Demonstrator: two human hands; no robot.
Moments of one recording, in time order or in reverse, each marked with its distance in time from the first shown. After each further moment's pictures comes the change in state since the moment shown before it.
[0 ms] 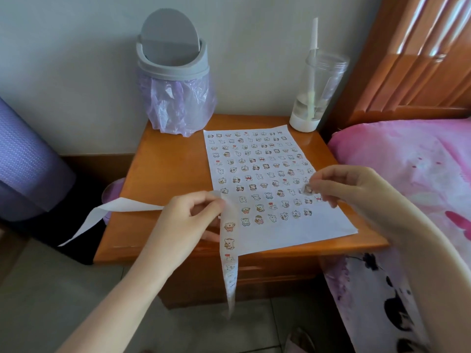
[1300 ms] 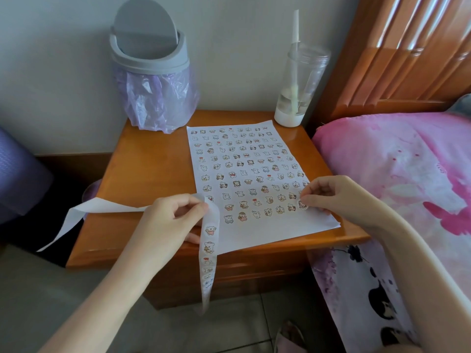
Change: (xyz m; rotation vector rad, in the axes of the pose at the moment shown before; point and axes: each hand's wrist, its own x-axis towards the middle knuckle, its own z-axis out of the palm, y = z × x) left_hand 0.007 -0.013 0.002 0.193 0.011 0.011; right_hand 0.011 0.042 -0.012 -0.216 -0.038 0.098
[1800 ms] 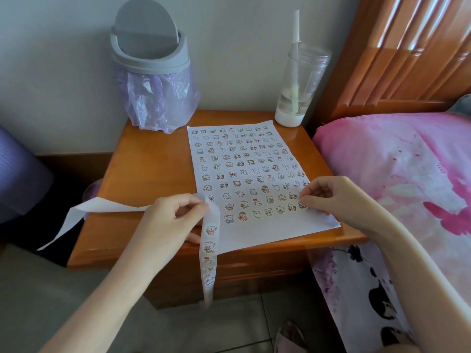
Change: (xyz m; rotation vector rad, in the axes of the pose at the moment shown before) left_hand 0.001 -0.001 0.001 0.001 -0.002 -0.008; right_hand 0.001 0.005 0.005 -0.029 0.054 -0.046
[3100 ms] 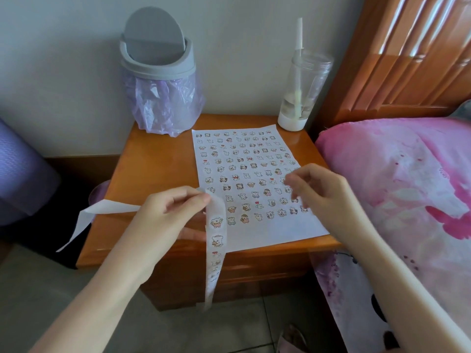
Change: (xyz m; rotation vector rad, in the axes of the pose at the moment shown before) left_hand -0.014 0.021 -0.013 -0.301 -0.025 -0.027; right_hand -0.020 -0.044 0.027 0.120 0.221 -0.241
